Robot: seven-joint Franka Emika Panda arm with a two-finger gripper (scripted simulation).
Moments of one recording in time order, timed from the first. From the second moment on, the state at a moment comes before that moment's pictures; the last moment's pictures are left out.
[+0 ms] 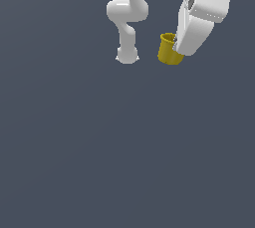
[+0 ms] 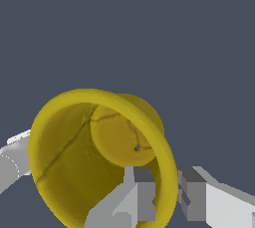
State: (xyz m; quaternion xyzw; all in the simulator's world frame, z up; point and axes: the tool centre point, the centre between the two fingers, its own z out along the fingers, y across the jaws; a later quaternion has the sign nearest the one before) arm -0.073 0.147 0.408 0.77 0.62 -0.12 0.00
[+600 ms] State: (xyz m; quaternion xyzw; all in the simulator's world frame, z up) arm -0.098 0.207 0.492 0.77 0.62 -0.12 0.00
